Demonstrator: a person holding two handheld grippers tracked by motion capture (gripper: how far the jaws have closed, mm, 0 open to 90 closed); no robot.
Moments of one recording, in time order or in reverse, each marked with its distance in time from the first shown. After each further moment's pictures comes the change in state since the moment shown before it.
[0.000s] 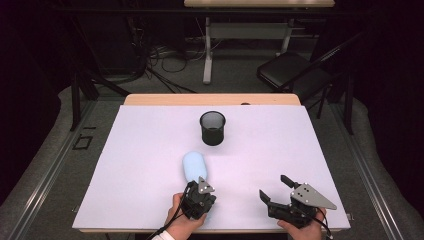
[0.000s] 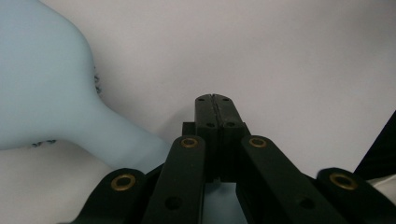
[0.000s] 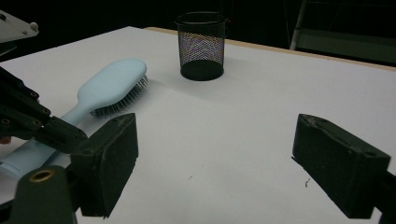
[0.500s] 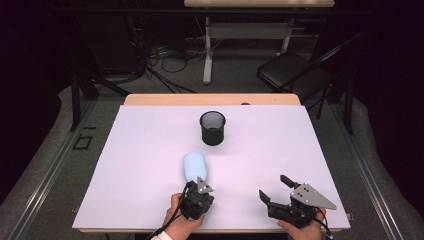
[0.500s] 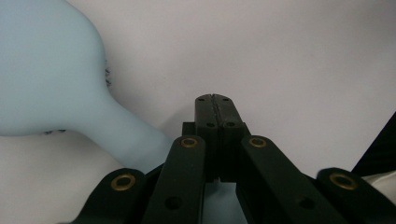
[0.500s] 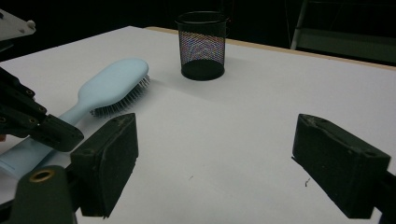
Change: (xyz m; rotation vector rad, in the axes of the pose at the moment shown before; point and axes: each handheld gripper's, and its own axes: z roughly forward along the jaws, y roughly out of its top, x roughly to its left) left arm -0.001 0.000 -0.003 0.033 0.021 -0.002; right arm 0.001 0.000 0.000 0.003 0.003 0.004
